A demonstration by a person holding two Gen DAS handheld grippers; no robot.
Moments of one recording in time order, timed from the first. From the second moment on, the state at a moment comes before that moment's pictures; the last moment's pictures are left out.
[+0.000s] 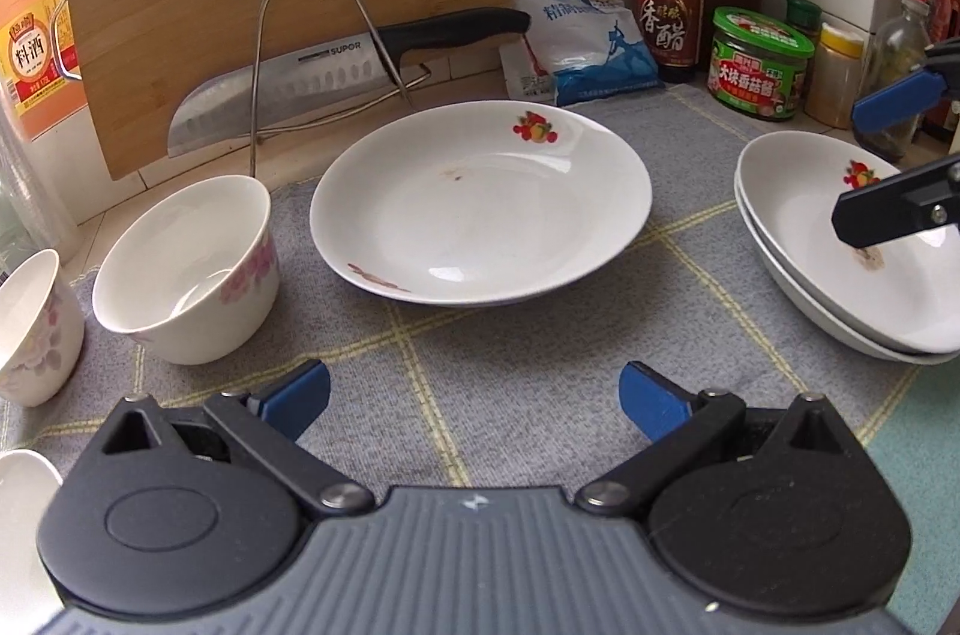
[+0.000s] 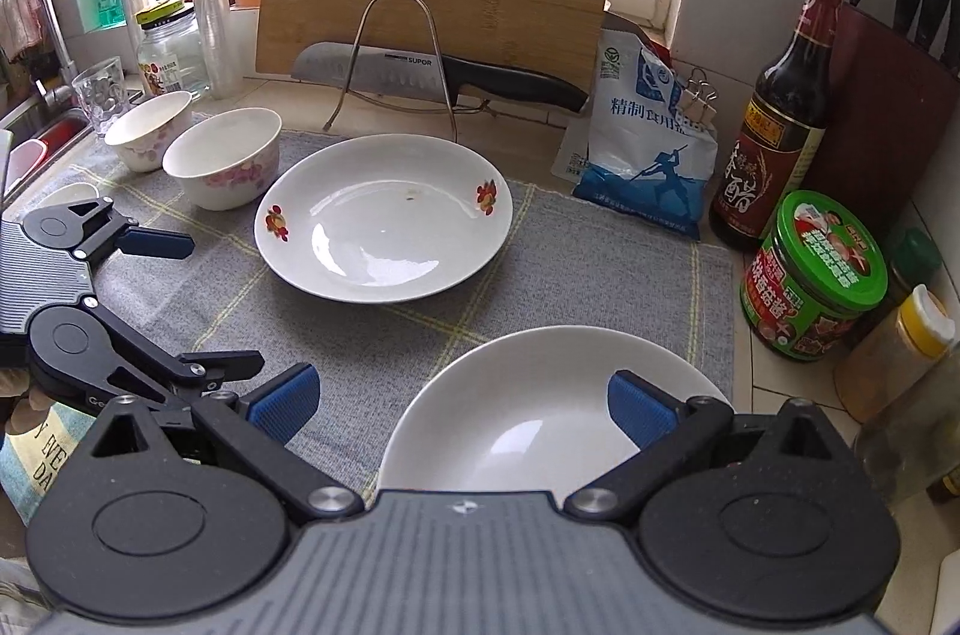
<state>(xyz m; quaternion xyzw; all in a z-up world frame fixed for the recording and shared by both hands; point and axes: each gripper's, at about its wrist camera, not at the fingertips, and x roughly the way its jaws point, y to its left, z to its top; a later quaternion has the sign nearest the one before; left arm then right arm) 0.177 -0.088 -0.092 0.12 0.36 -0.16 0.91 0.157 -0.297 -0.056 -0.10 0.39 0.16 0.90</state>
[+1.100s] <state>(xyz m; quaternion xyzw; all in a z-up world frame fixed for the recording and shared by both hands) 0.231 -0.089 -0.115 0.07 0.34 -0.19 0.92 0.340 -0.252 -0.104 -0.10 0.49 0.28 0.82</state>
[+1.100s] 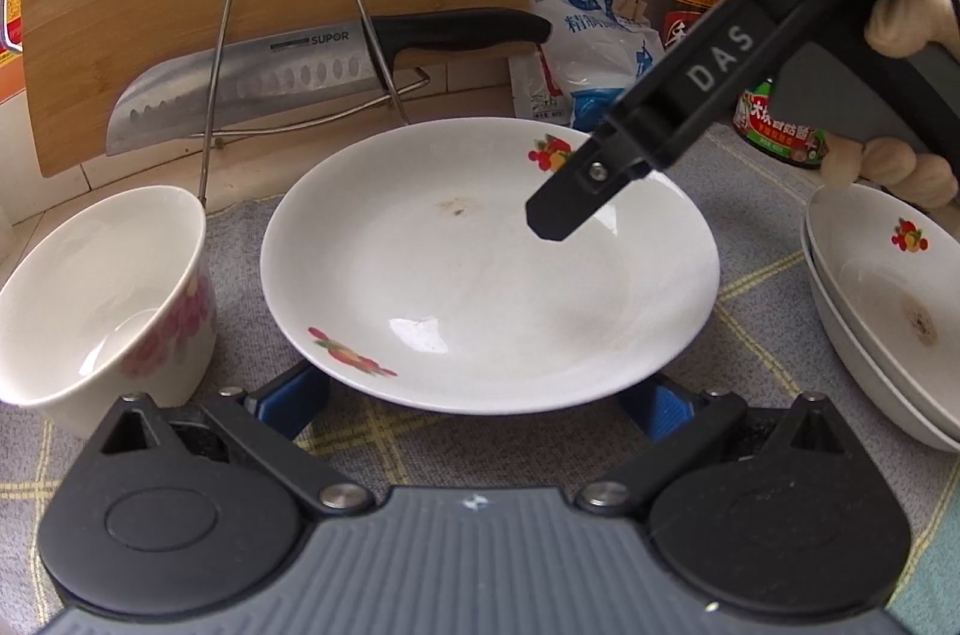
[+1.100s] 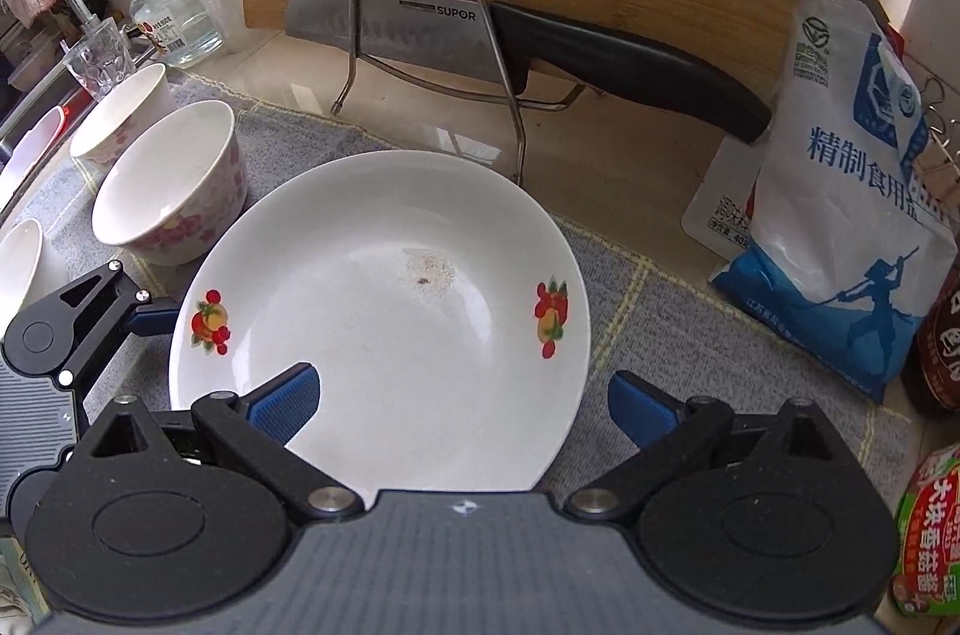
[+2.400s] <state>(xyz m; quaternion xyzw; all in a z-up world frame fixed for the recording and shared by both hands) 0.225 -0.086 -0.114 0.10 0.32 -0.19 0.92 0.412 -0.238 -0.119 -0.05 0.54 0.39 0.74</state>
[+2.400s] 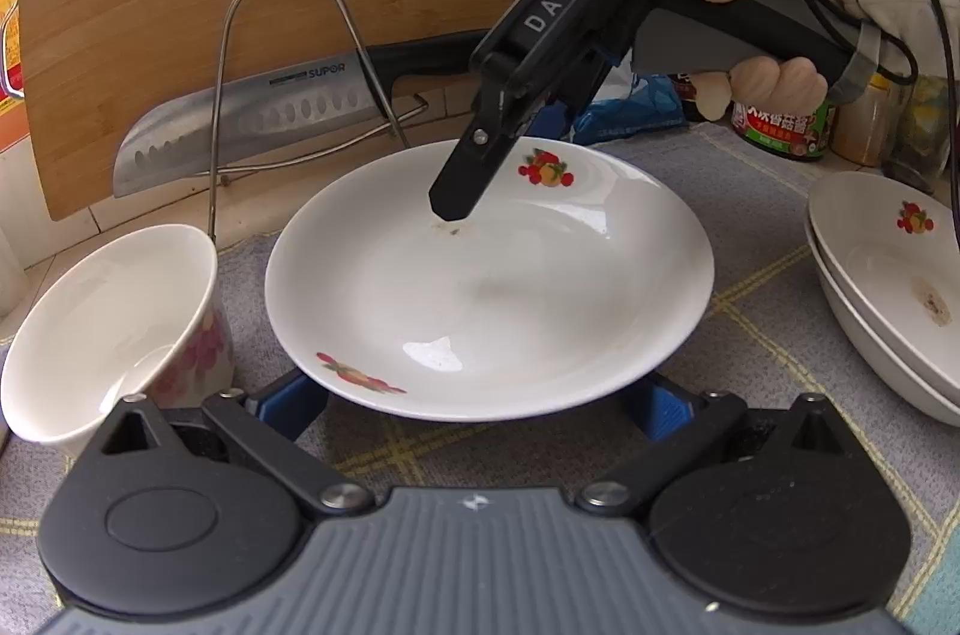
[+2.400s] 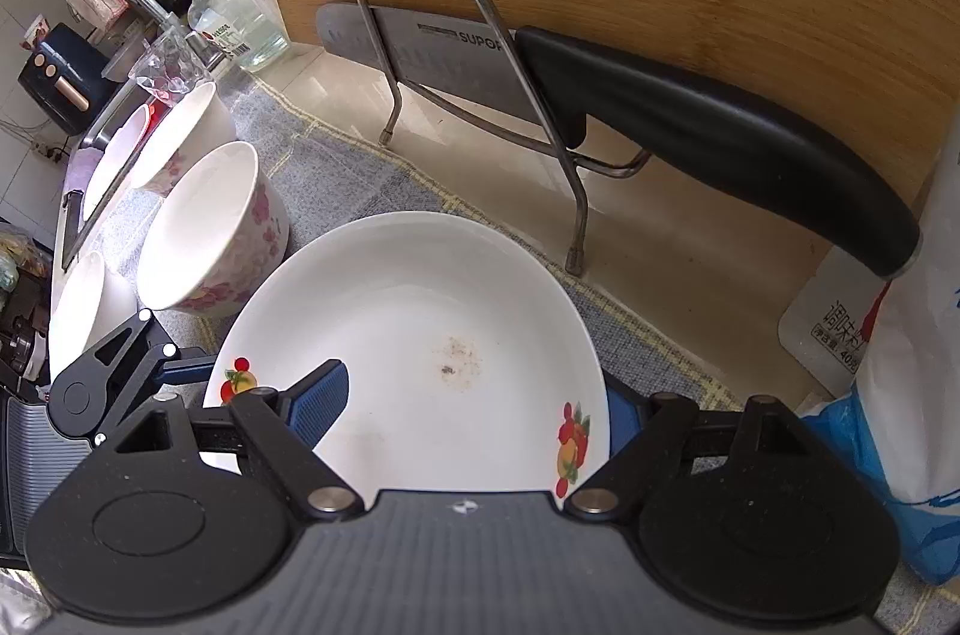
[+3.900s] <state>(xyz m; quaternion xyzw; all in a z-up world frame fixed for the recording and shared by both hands) 0.166 -0.072 -0.063 0.16 0.32 -0.25 0.90 0.322 -0.248 -0.071 -0.01 0.52 0.38 0.77</state>
